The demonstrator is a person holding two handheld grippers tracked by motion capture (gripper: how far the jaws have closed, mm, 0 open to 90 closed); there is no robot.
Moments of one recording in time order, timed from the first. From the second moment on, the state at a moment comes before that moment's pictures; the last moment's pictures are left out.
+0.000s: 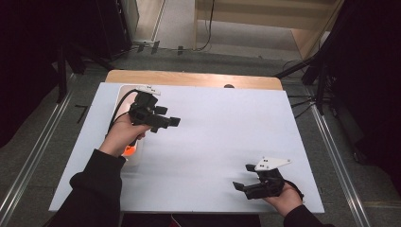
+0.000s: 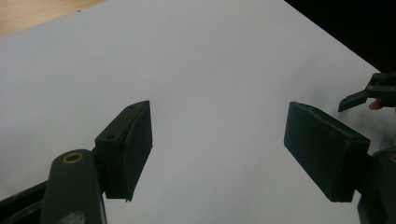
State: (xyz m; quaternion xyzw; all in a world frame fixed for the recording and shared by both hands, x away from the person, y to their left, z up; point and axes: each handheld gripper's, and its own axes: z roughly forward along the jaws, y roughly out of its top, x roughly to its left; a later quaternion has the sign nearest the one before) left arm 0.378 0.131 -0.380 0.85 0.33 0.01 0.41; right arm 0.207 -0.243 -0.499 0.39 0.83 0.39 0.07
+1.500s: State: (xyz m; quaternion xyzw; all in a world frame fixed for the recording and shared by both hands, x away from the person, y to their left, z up) left arm 0.325 0.130 -0.404 0.86 0.28 0.01 0.43; right arm 0.207 -0.242 -0.499 0.39 0.83 0.39 0.07
